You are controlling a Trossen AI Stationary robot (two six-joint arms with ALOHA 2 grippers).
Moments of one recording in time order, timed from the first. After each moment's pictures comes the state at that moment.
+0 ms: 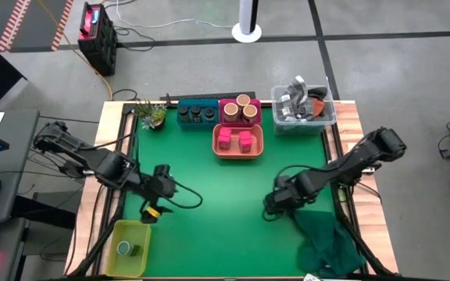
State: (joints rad) left arm -0.46 1.18 1.21 -0.94 -0.12 -0.35; right arm 0.41 1.52 1.02 -0.88 -0.06 1.72
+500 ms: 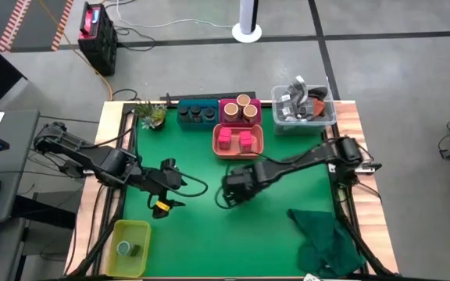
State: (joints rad) left arm -0.40 1.18 1.19 -0.77 -0.19 -0.35; right arm 0.20 1.93 1.53 -0.93 0.01 1.24
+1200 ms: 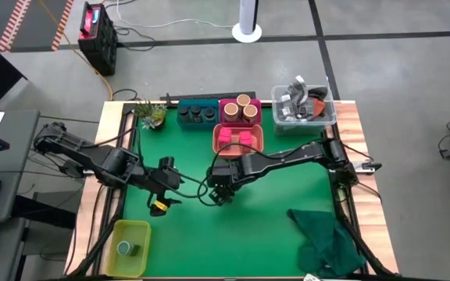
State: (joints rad) left arm -0.39 1.18 1.19 -0.86 -0.20 -0.28; right arm 0.15 2.07 1.84 -0.99 0.07 0.86
